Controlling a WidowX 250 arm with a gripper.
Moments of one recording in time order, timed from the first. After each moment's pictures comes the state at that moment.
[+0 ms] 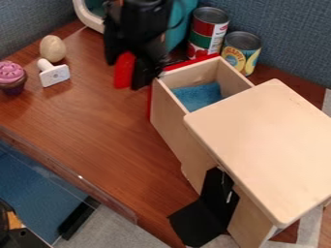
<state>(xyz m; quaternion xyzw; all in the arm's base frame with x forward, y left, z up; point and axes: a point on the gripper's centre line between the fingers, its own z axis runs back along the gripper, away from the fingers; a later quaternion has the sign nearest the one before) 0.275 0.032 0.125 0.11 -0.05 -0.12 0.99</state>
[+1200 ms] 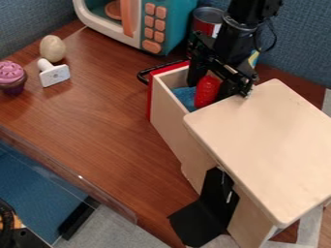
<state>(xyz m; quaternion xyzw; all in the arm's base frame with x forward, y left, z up) 0.345 -0.038 0.085 0.07 -0.01 -0.12 0.99</state>
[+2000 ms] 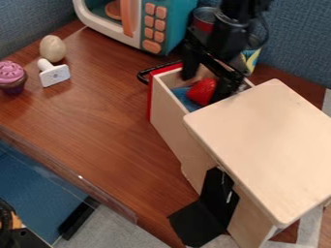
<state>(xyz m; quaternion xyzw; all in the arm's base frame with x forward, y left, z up) 0.341 -0.016 0.092 0.08 -0.02 -0.13 0.99</state>
